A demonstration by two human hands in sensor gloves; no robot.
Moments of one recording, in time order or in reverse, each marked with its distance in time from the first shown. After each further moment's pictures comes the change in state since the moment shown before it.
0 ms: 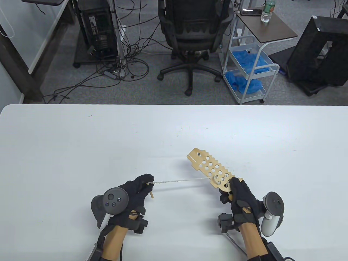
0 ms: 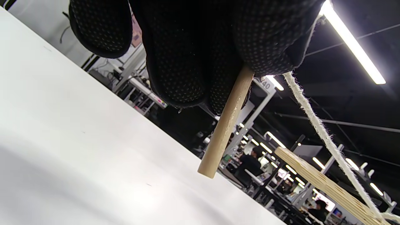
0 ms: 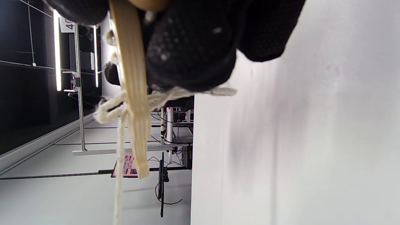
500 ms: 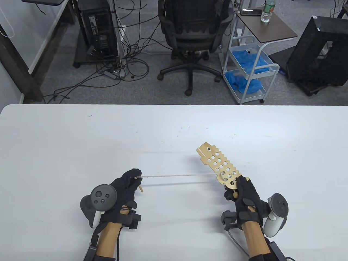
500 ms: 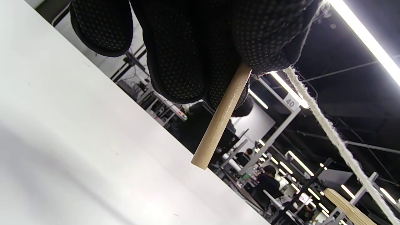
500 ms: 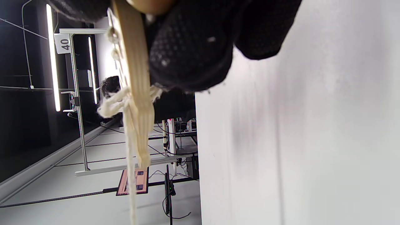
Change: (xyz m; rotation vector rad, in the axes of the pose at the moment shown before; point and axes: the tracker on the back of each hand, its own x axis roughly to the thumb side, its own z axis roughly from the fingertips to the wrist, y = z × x) left_hand -0.025 0.015 -0.004 0.076 0.122 0.038; right_hand -0.005 -0.012 -0.004 -0.049 0.027 -0.087
